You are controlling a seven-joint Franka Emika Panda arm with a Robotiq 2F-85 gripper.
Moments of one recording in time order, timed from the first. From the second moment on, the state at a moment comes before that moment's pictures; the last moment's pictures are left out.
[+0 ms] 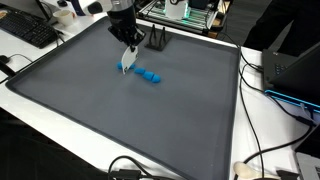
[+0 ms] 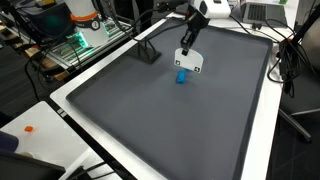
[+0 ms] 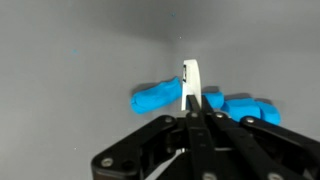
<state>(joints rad) 0.05 0.38 0.04 -1.90 -0.08 2.11 0.02</state>
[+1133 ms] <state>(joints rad) 0.03 0.41 0.01 -1.88 -0.11 2.14 -0.05</state>
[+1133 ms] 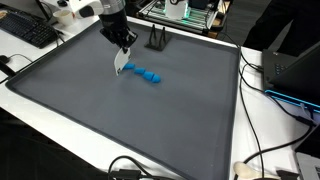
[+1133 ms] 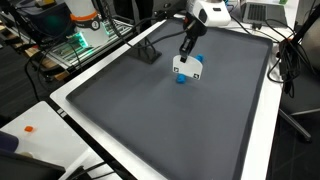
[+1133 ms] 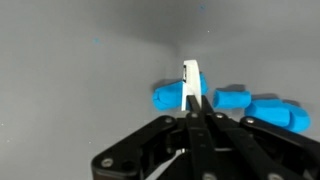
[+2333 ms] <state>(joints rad) 0.04 0.44 0.01 -1.88 -0.17 2.17 -0.07</state>
